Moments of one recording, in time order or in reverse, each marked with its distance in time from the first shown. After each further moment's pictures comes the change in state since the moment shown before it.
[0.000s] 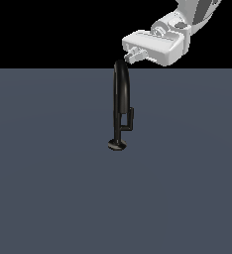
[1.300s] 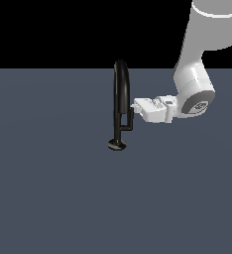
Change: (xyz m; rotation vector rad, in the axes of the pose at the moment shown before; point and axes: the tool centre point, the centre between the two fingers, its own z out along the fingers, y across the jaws) arm 0.168 0.002 0.052 0.399 -0.433 0.400
